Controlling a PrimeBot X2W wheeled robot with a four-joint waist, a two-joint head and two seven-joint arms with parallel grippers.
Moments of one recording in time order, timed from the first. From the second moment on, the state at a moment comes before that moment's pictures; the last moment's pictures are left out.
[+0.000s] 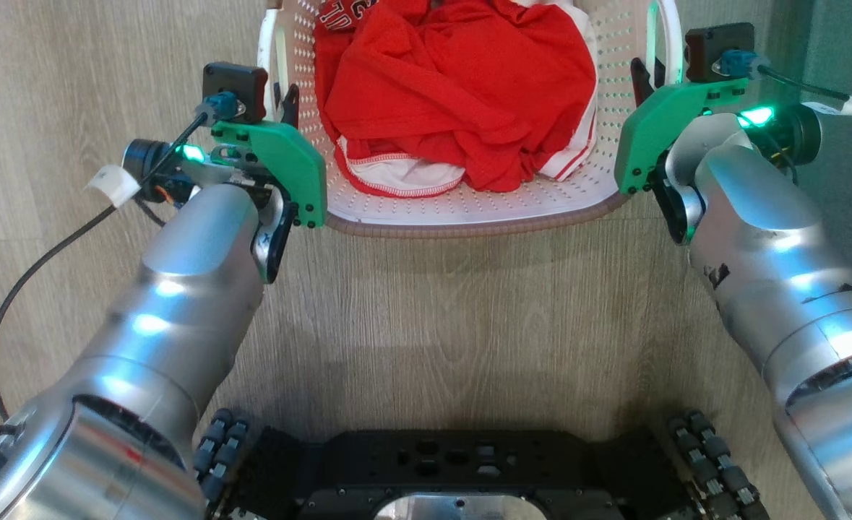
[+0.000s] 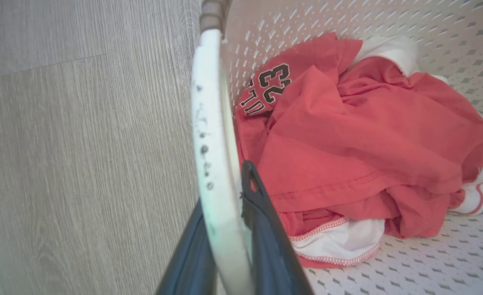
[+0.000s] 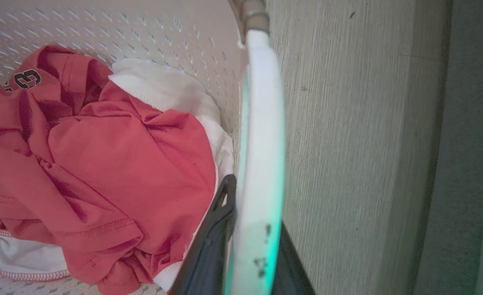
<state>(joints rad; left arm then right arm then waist) -1.03 0.03 -0.85 1.19 -0.73 0.03 -0.25 -1.11 -0.06 0.52 1.29 0.50 0.13 -0.22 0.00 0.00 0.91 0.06</state>
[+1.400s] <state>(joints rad) -0.97 0.04 -0.67 1.06 -0.63 0.05 -0.26 -1.12 -0.07 0.51 1.24 0.46 0.13 -0.25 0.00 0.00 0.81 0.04</state>
